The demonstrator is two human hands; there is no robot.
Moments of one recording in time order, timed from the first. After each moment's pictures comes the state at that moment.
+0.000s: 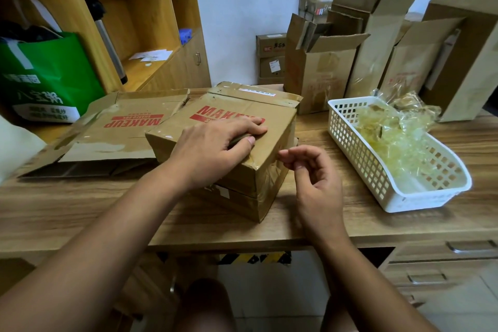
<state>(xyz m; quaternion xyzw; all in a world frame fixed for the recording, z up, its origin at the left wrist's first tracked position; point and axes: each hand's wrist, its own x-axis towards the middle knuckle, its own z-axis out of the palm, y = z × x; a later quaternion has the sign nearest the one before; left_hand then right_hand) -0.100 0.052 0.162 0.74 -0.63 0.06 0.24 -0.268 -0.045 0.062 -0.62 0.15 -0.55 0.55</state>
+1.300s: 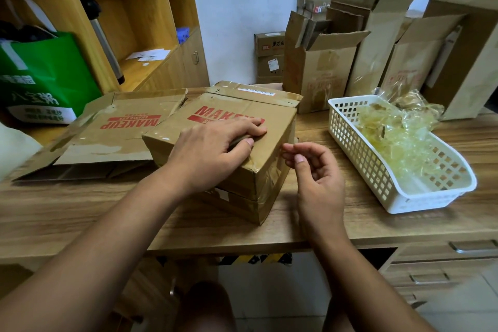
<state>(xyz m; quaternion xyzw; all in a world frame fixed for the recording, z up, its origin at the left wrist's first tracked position) -0.100 0.052 0.161 0.74 -0.63 0.06 0.24 -0.260 -0.044 0.065 -0.57 0.17 -0.57 0.57</state>
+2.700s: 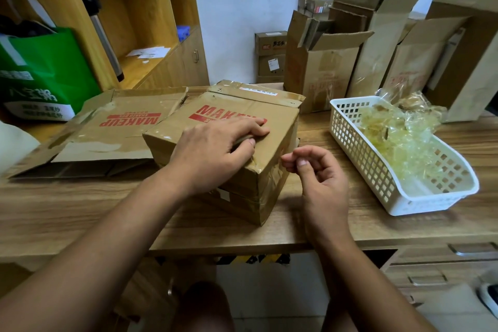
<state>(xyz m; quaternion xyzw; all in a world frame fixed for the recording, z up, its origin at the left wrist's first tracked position) -0.100 0.050 0.158 0.73 -0.63 0.08 0.24 -0.265 -0.041 0.072 -0.57 0.19 -0.55 0.58</state>
